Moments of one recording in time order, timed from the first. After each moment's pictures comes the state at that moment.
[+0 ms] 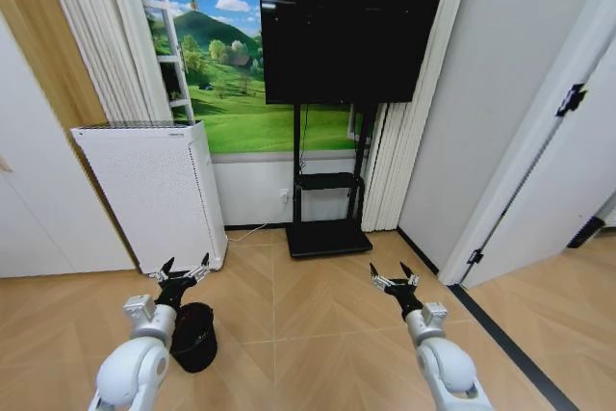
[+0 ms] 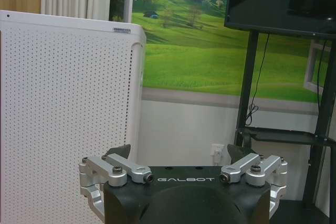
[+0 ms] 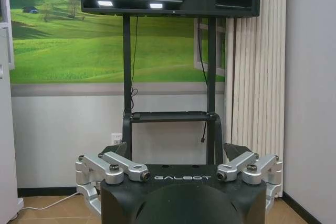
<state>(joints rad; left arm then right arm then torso) 1.36 -1.33 -0.73 -2.14 -0.40 0.35 -0.06 -1.32 1.34 0.66 1.87 0.25 -0.10 -0.09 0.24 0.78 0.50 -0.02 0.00</state>
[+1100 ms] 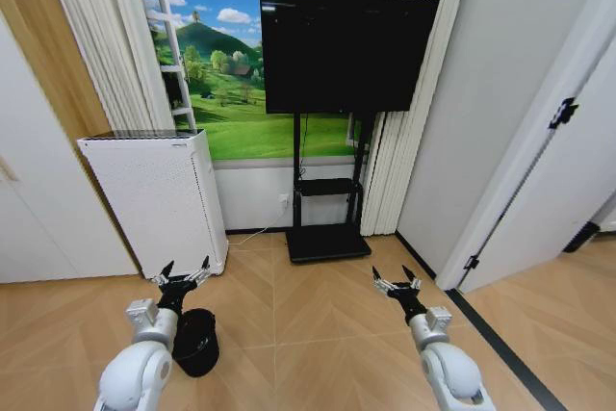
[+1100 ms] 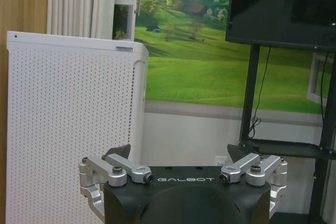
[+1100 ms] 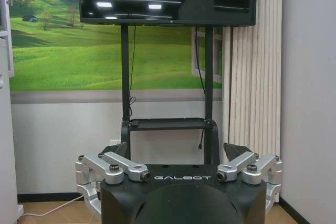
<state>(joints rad) 1.37 -1.37 -0.71 -2.12 -0.34 0.28 -0.07 -1.36 1.34 0.69 1.87 0.26 -0.07 -0.11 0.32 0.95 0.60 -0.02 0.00</state>
